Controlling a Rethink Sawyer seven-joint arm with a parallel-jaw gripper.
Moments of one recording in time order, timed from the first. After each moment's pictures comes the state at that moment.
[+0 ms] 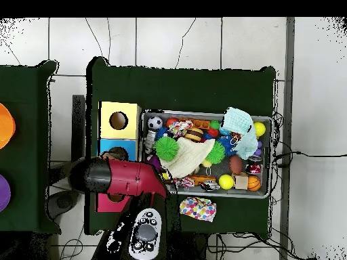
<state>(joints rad) 0.18 -0.65 -0.15 1.77 0.26 0.48 2.13</state>
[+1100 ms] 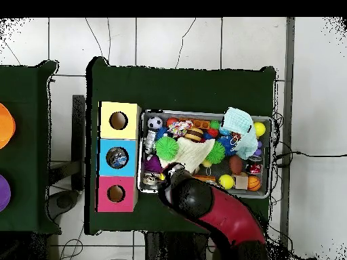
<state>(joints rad) -0.35 -0.92 -0.01 2.09 0.22 0.42 2.13</state>
